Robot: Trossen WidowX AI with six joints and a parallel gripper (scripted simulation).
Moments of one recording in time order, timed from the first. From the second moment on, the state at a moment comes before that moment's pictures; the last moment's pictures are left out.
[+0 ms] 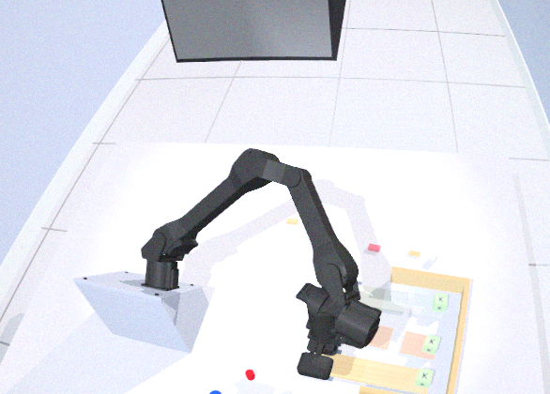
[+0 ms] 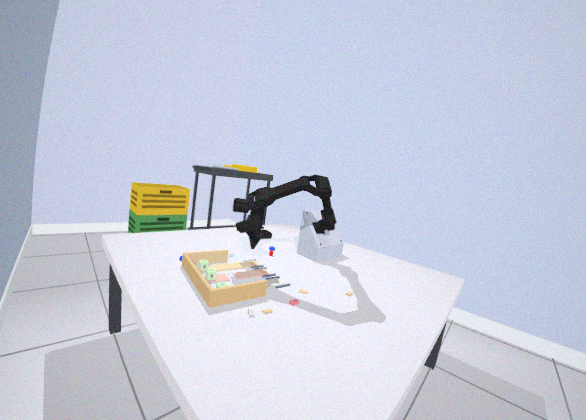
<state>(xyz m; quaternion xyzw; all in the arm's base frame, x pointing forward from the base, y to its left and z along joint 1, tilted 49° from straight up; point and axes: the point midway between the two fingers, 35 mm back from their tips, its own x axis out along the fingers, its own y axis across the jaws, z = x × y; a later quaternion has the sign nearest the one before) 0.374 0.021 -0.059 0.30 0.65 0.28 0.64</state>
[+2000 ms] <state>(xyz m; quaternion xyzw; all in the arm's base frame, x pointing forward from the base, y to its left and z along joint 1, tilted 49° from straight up) 0.371 0.071 -0.098 0.30 0.65 0.28 0.64</state>
